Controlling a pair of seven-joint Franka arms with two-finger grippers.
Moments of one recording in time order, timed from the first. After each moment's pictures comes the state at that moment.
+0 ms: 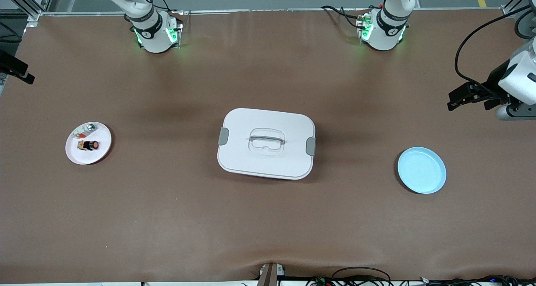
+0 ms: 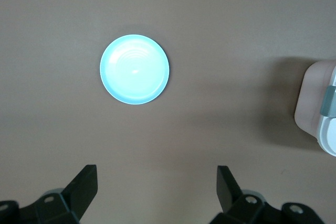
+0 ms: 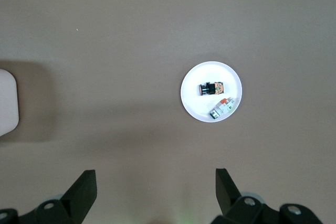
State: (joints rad) left arm 0.01 0.03 -0.06 -1.60 -0.01 1.63 -0.06; right arm -0.09 -0.08 -0.07 -1.59 0.00 1.49 -0.07
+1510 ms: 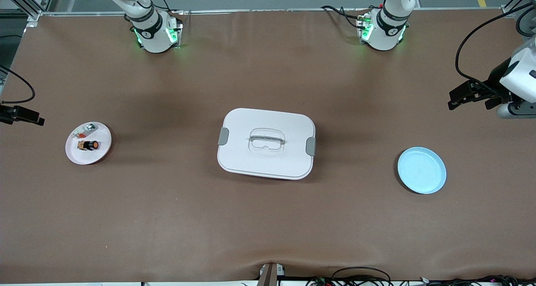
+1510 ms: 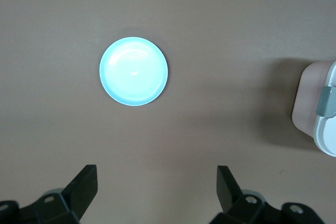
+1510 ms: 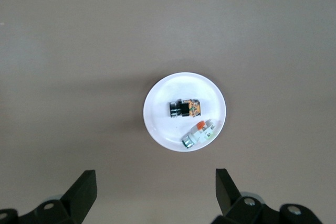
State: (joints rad) left arm 0.00 0.03 -0.06 -1.58 -0.01 1.62 -0.06; right arm -0.25 0.15 -0.08 -1.73 0.00 1.80 -0.25
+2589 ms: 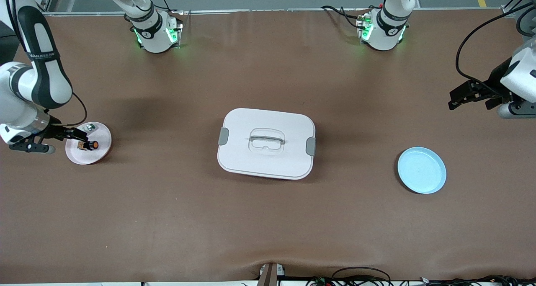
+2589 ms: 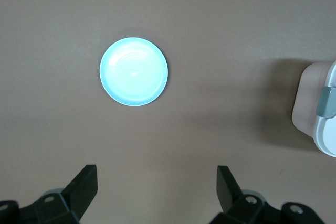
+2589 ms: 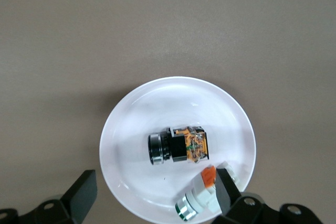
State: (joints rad) left arm 0.00 0.03 -0.06 -1.58 -0.01 1.62 -0.06; right arm -0.28 0.29 -0.08 -2.14 0.00 2.43 -0.26
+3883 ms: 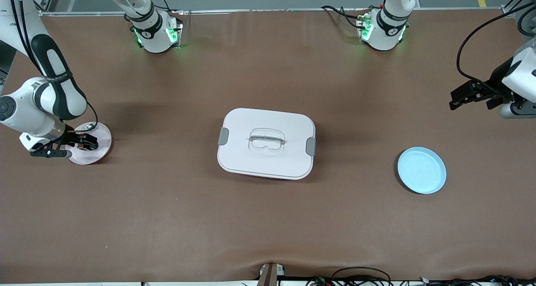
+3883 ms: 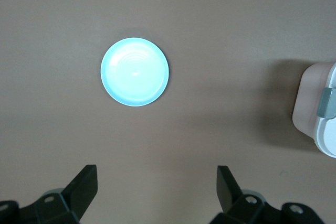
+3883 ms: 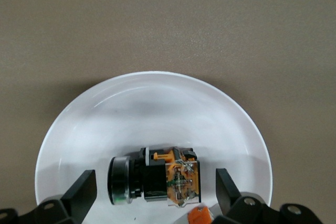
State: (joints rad) left arm 0.01 0.03 -0.06 -1.58 -0.01 1.62 -0.06; right arm -0.32 0.45 -0.07 -2.14 0.00 2.59 -0.36
